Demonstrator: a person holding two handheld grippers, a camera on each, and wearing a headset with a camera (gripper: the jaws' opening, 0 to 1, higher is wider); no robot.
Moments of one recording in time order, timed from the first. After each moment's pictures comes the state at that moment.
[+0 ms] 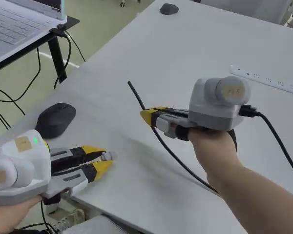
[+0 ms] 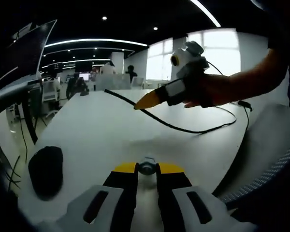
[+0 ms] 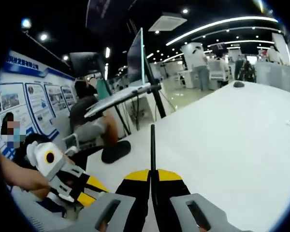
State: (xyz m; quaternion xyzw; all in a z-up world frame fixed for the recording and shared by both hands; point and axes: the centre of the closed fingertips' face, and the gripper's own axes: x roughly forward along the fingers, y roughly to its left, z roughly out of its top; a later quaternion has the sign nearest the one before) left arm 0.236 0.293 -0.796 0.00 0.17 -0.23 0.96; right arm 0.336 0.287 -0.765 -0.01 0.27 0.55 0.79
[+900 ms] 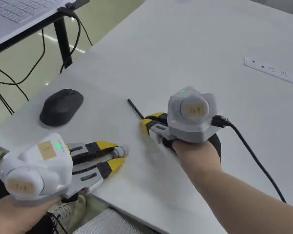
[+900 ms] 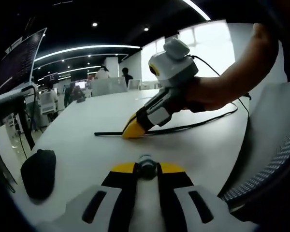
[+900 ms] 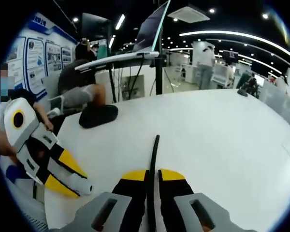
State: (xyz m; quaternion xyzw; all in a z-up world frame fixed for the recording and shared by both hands) left arm 0.244 0.278 -0.807 0.04 0.15 -0.24 0.96; right arm 0.342 0.290 -0.817 -0.16 0.24 0.54 0.79
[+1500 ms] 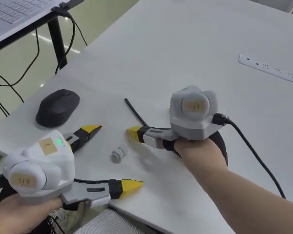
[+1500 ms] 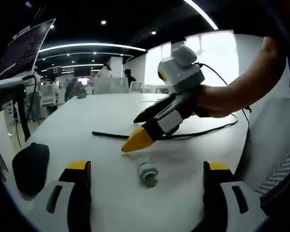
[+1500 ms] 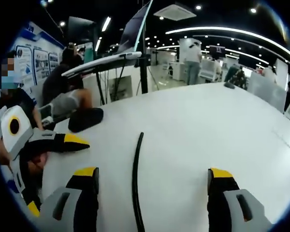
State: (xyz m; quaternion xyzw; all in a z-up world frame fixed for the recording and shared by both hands) left arm 0.248 0.274 -0.800 0.00 0.14 -0.24 0.96; right arm 0.360 0.273 -0.812 -0.12 0.25 0.48 0.83
